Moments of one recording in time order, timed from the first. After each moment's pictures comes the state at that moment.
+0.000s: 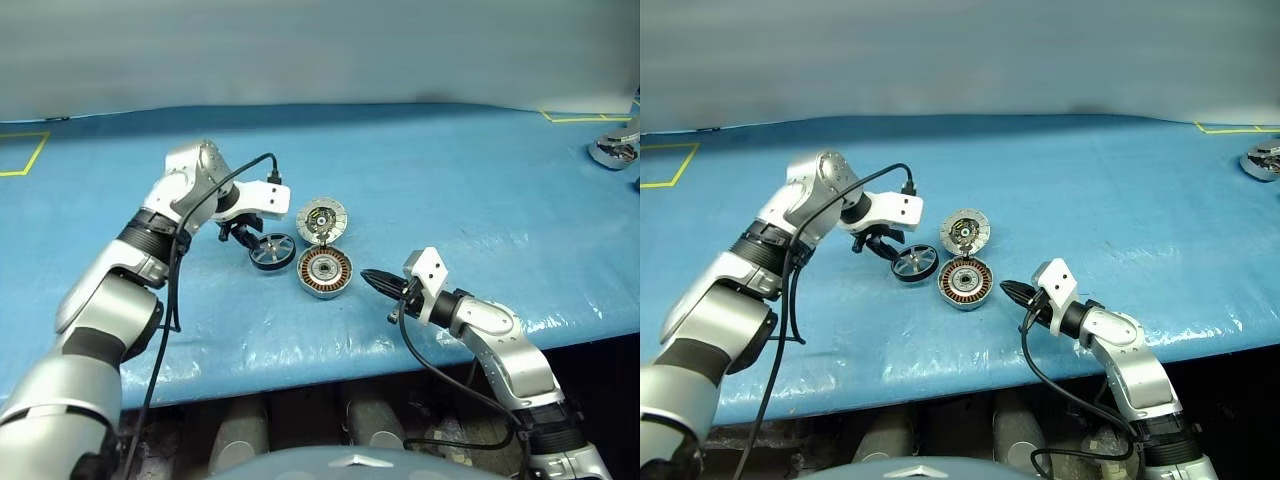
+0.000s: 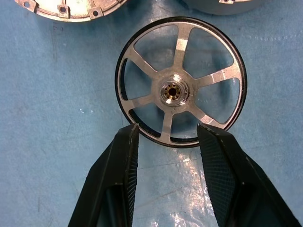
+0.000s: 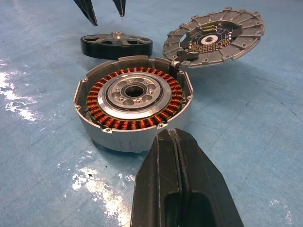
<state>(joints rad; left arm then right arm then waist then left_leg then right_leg) -1.04 0.55 -0.54 0.53 0.43 0.33 -1.52 -0.03 -0.47 0.08 -0.17 0.28 0.26 0.76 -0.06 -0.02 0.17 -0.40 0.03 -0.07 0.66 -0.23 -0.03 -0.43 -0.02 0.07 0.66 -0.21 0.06</state>
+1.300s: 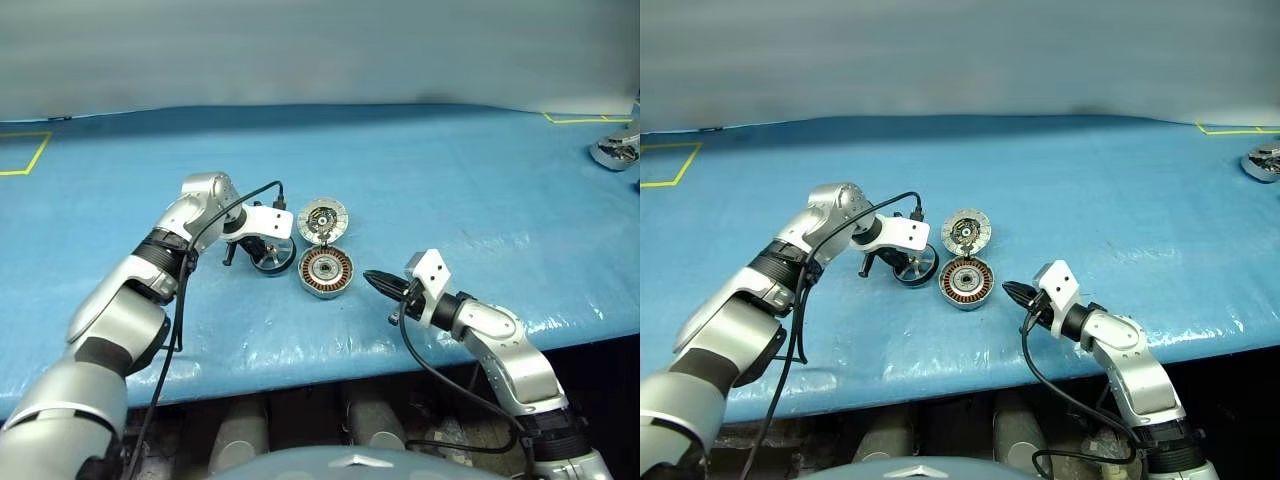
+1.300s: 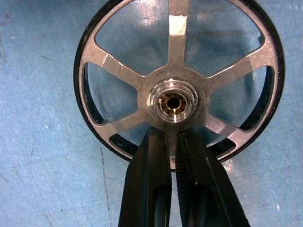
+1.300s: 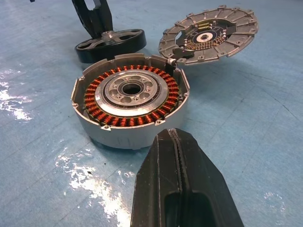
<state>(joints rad) -0.98 0.51 -0.59 0.64 0.44 0.12 -1.35 0.00 -0.48 0.08 -0.20 0.28 0.27 0.72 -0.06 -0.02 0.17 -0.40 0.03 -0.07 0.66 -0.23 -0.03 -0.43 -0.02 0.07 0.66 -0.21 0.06</state>
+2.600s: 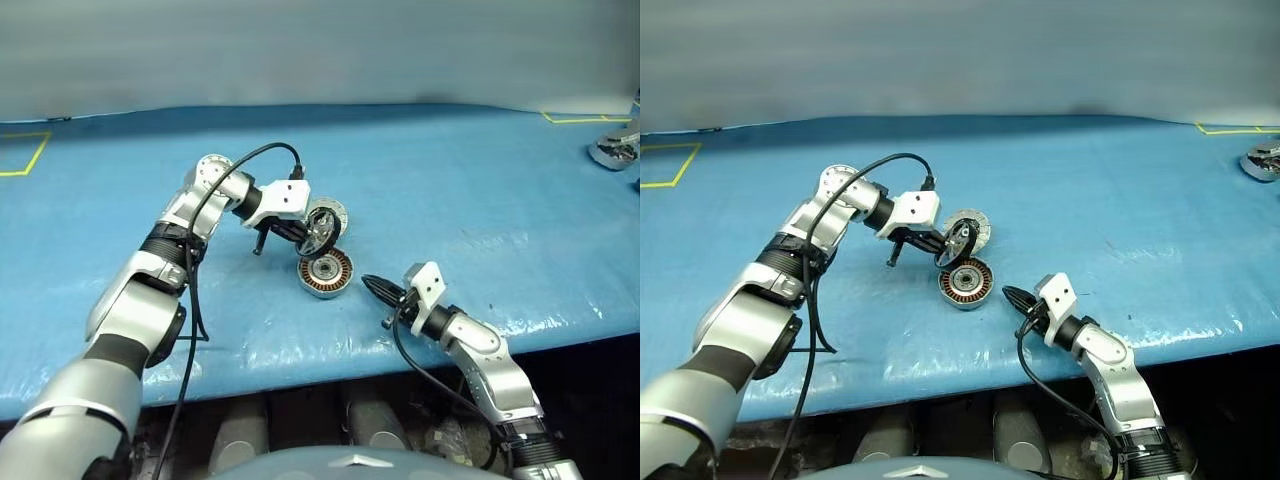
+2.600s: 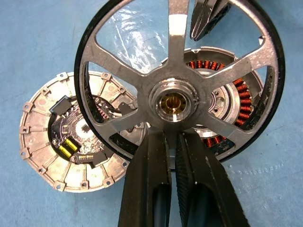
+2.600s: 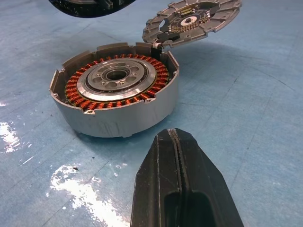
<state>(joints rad) -1.01 0.41 -0.42 0.72 0.11 -0.10 -1.45 0.04 -0.36 0.07 -0.04 0.26 0.08 0.69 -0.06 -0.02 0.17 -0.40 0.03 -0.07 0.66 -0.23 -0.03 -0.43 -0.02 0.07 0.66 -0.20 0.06</state>
